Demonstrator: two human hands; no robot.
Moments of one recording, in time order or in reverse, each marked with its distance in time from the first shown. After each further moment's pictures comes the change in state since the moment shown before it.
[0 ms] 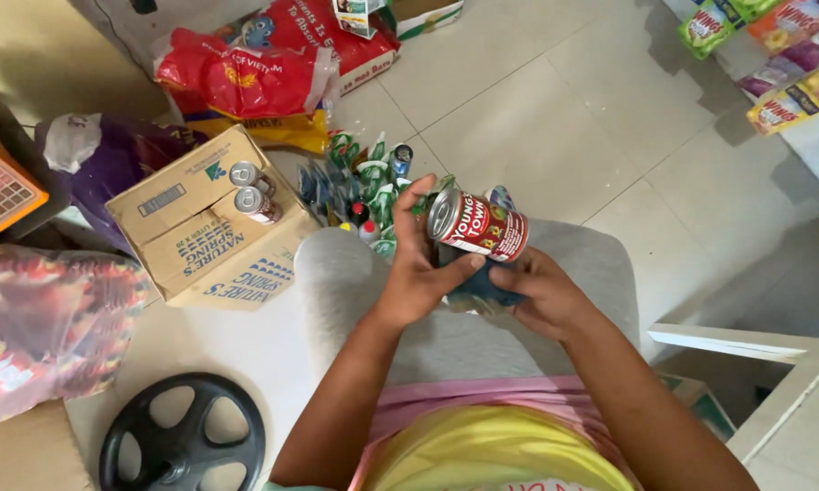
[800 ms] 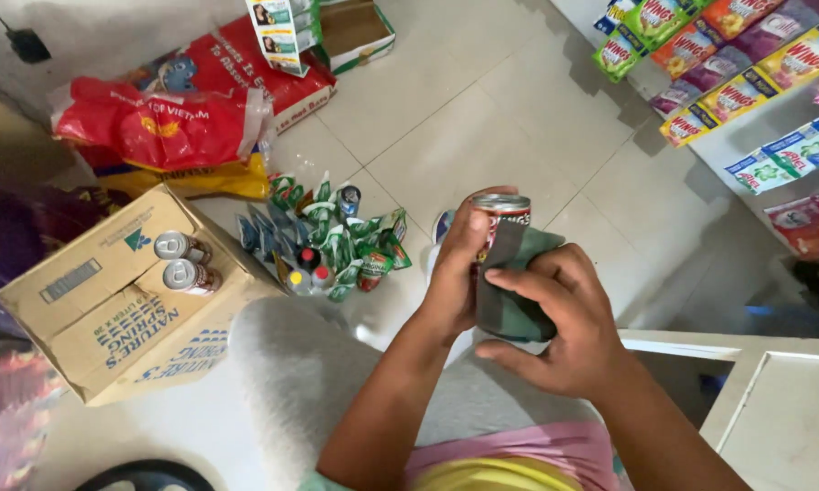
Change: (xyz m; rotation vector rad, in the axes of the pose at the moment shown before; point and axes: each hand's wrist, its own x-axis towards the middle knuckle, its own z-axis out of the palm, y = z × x) left_hand 0.080 -0.069 0.039 -0.574 -0.024 -0.340; right_hand -0.037 -0.101 0.073 -1.517 0.271 -0.977
